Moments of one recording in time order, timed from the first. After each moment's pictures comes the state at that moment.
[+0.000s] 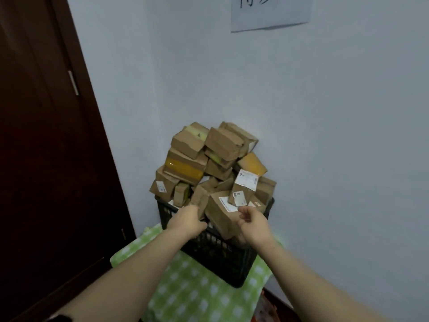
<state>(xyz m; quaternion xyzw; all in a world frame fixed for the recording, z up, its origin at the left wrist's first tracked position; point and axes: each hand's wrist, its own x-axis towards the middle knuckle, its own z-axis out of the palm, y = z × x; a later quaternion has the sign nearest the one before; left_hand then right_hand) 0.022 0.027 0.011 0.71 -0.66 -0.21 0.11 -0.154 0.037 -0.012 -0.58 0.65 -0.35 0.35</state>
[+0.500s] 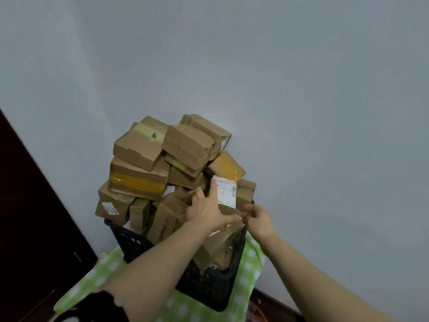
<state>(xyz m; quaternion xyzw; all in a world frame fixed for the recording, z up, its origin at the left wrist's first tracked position) -0.085 -0.130 -0.011 0.65 -0.74 -0.17 0.09 -0.216 -0.094 -0.039 -0.42 0.72 -0.40 0.38</state>
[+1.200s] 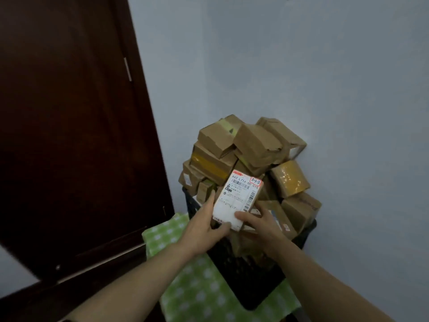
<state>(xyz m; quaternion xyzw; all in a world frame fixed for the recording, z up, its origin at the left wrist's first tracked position) -0.031 -0.006 -0.008 0.66 -0.62 -0.22 0.37 -0.182 -0.084 -0.026 -0.45 0.40 -0.38 0.70</state>
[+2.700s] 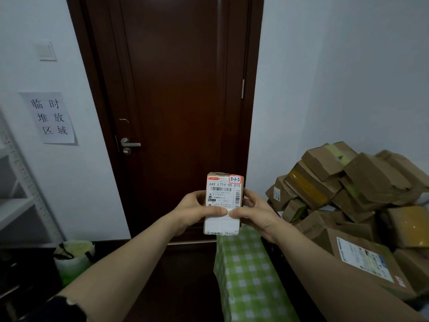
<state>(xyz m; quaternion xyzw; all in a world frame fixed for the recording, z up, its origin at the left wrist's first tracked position) 0.147 0.168 0.048 0.68 -0.35 -0.32 0.56 0.020 0.023 0.031 -0.66 0.21 -0.16 0.70</state>
